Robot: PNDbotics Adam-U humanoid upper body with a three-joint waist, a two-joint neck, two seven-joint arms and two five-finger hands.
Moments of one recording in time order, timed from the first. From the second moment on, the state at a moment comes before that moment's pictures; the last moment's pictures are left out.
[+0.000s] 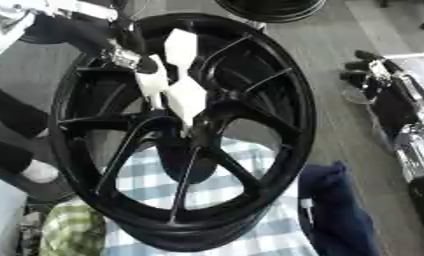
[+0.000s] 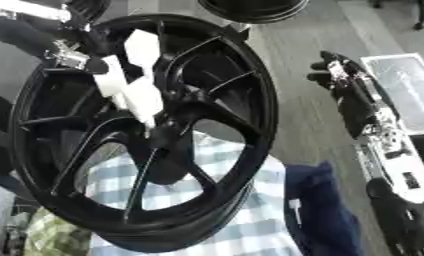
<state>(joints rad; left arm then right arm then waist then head) -1.21 0.62 -0.70 -1.35 -0.32 0.19 -0.90 -0.19 -0.40 -0.12 -1.67 -0.34 0.05 0.01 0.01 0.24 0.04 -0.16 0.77</state>
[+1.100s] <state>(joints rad) -1.20 0.60 -0.68 -1.37 -0.34 0.26 -0.76 -0.19 -0.40 -0.12 -1.67 -0.34 0.06 0.02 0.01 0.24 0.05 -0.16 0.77</state>
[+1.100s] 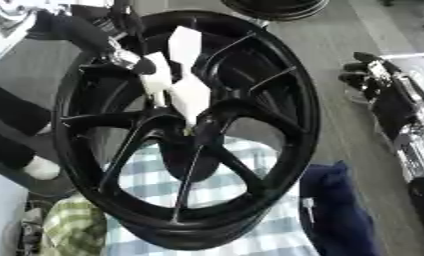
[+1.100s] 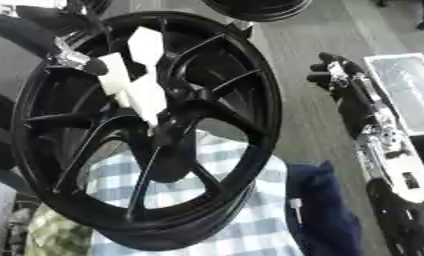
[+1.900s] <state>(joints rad) -1.21 0.54 -0.70 -1.32 -0.36 0.24 -0.80 -0.19 -0.39 -0.12 -1.66 -0.34 0.07 0.02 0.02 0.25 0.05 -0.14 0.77</state>
